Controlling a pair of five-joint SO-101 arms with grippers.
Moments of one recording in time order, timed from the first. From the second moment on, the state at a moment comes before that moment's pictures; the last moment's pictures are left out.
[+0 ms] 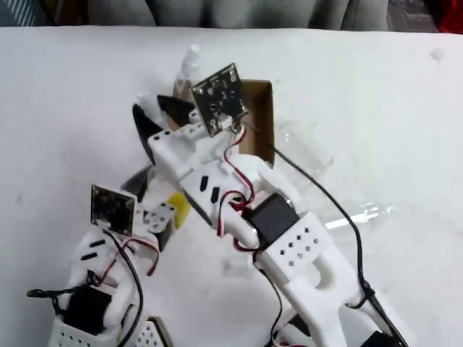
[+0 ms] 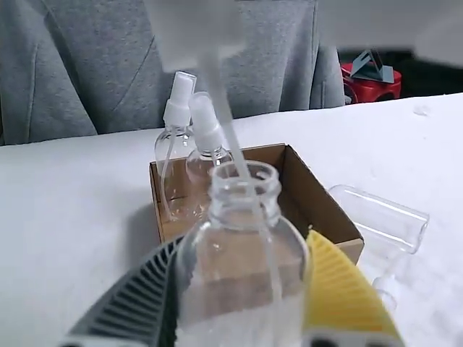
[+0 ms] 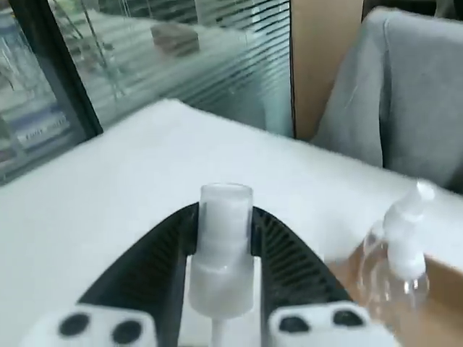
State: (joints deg) left arm 13.8 -103.4 81.5 46.5 3.8; right arm -43.6 -35.1 25.9 27.3 -7.2
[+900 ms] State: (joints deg) left arm 13.8 -103.3 83.1 44.5 3.9; right arm -45.0 -40.0 23.8 45.5 -8.8
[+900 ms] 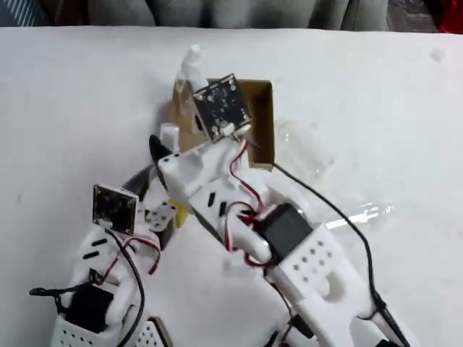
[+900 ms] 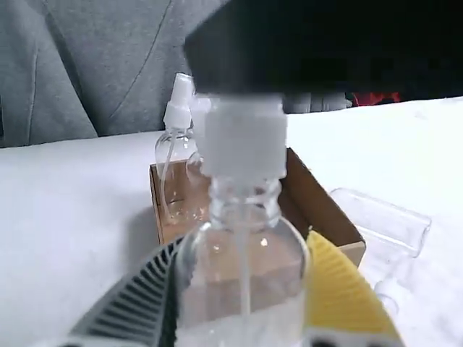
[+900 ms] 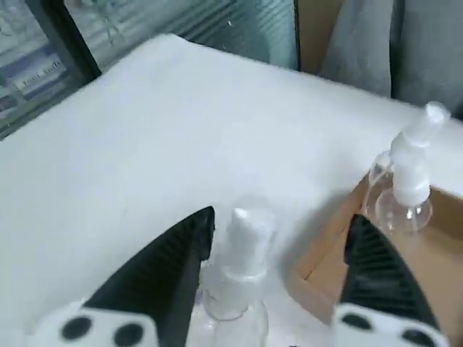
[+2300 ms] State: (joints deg) left arm 13.8 -103.3 83.1 44.5 3.9; right arm -43.0 -41.1 9.8 60.4 -5.9
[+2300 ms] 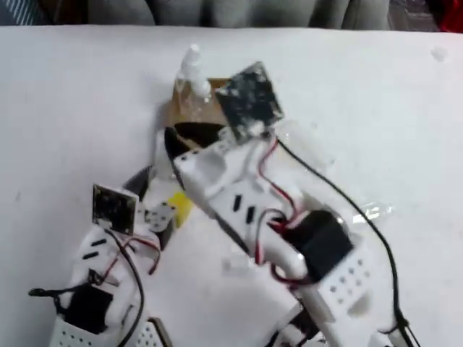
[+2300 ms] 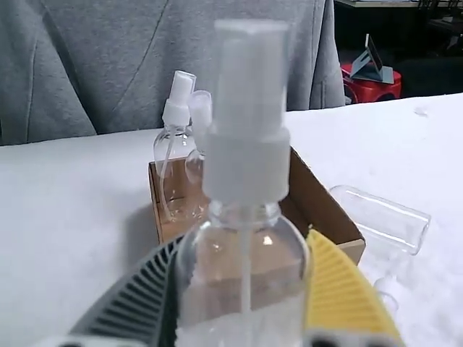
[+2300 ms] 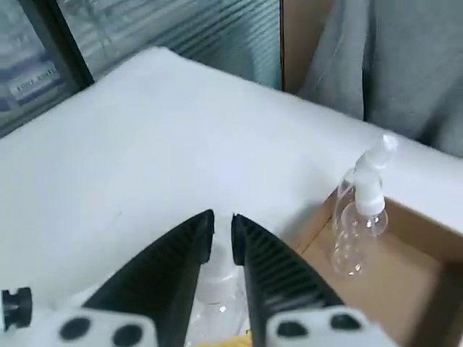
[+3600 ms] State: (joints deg) left arm 1.7 -84.7 79.5 29.8 15.7; right arm -58.3 -49.0 60.3 30.5 -10.2
